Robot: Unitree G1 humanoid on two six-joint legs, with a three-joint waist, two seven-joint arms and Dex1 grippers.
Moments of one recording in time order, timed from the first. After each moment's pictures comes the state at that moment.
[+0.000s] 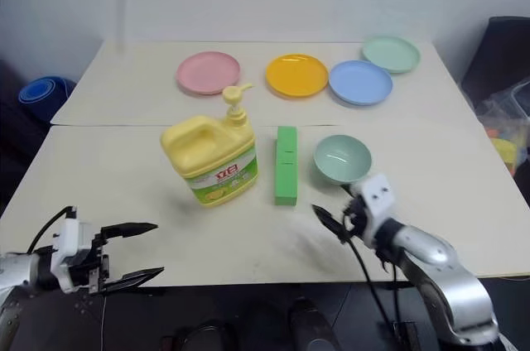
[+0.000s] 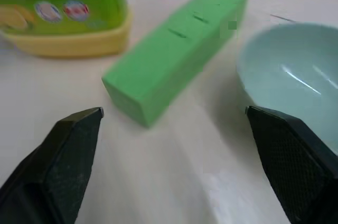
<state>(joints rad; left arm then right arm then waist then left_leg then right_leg) 0.25 0.80 0.33 -0.23 -0.55 0.10 -1.17 -0.13 -0.52 0.02 -0.56 0.49 0.84 0.40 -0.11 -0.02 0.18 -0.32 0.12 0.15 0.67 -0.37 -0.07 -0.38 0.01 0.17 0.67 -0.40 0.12</state>
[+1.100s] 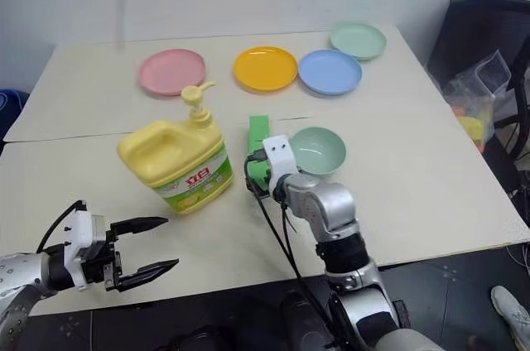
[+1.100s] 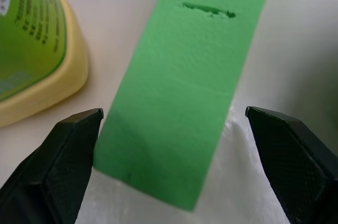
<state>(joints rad) 0.33 0.76 0.36 -0.44 -0.56 0.27 -1.02 -0.66 0.04 0.18 0.00 0.24 1.12 0.00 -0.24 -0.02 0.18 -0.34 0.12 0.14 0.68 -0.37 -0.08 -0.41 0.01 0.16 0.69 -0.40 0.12</state>
